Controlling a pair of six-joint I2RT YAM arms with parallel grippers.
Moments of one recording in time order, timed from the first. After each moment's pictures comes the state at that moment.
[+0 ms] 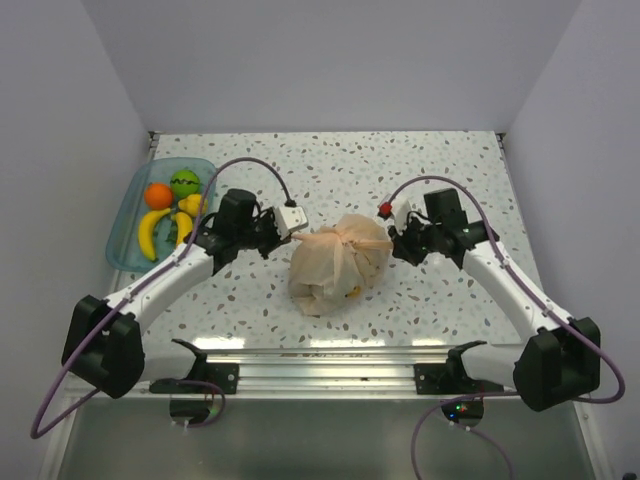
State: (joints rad) left arm -0.48 1.30 0.86 -0.25 0.41 0.60; right arm 0.30 1.24 0.94 -0.68 -0.38 -0.53
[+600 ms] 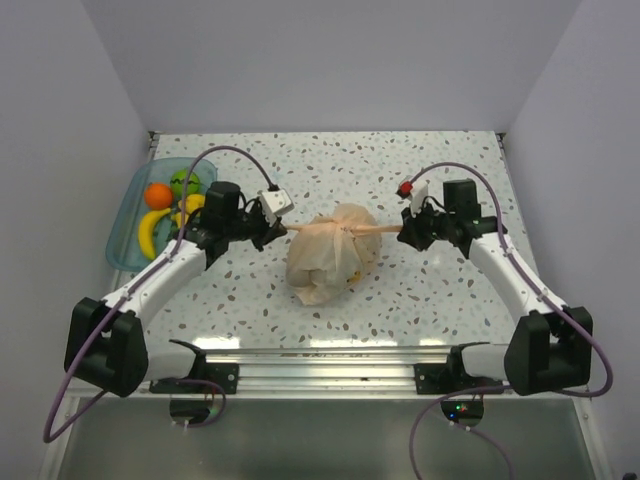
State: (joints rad) left arm -0.33 1.27 0.87 -0.20 0.55 0.45; right arm 0.15 1.27 0.94 -0.51 -0.50 -0.42
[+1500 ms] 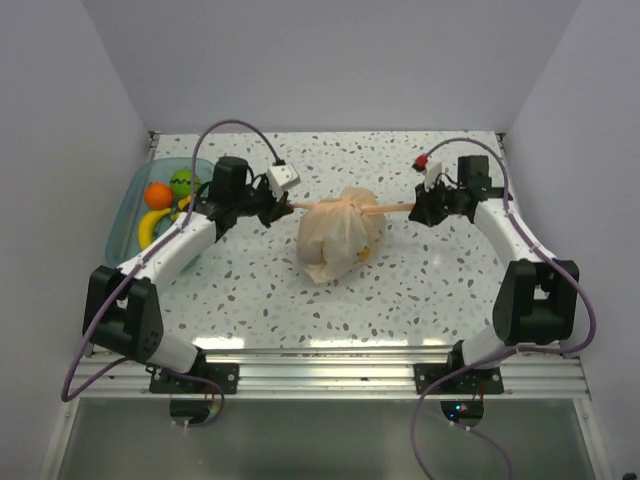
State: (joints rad) left arm -0.33 1.47 1.03 -0.20 0.57 0.43; right arm -0.01 1.54 1.10 -0.53 -0.58 -0.47
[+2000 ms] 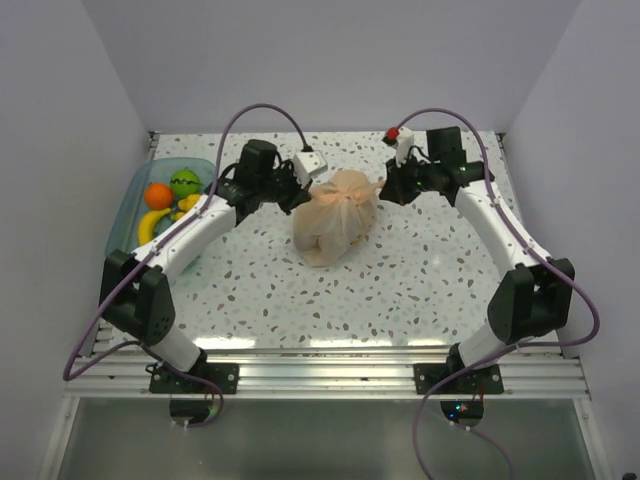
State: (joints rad) left arm -0.44 1.58 1.31 -0.32 0.44 0.42; right arm 0.19 1.58 1.42 -0.65 -0.54 -0.28
